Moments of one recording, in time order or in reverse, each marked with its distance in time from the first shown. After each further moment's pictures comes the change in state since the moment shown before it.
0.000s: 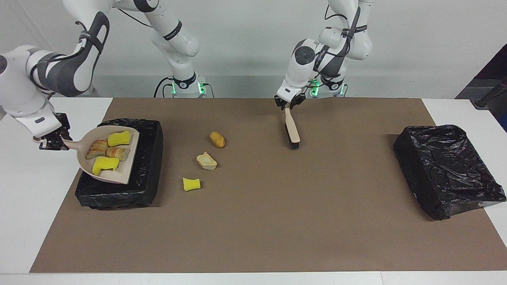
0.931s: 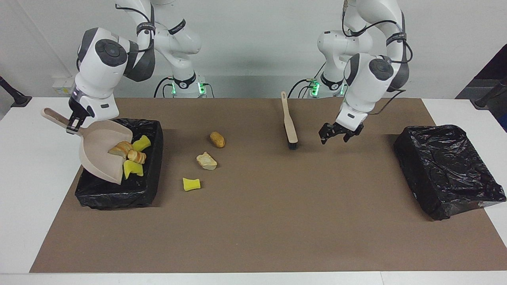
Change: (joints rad) left arm 0.501 0.262 0.018 0.483 0.153 -0.114 0.454; right arm 0.216 -0.189 0.003 -0.192 -0.469 -0.018 0.357
